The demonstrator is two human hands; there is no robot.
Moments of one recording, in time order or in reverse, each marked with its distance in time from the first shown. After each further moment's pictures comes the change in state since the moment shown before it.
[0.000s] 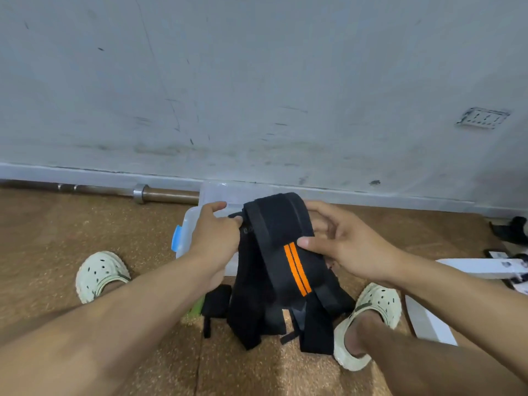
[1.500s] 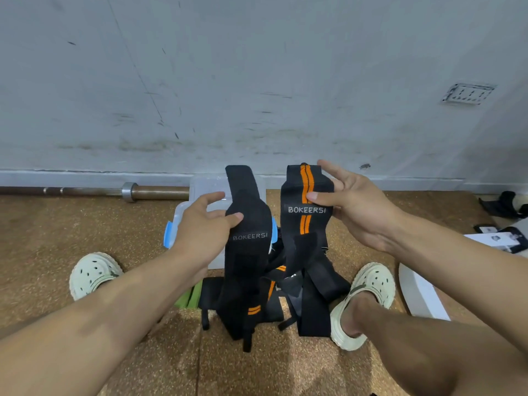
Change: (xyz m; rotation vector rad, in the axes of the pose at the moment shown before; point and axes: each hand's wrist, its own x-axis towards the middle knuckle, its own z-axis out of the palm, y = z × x) left_hand -0.016 0.006 -0.002 0.121 -0.084 0.125; right_hand 0.010 -0.003 -0.027 0.417 0.357 0.161
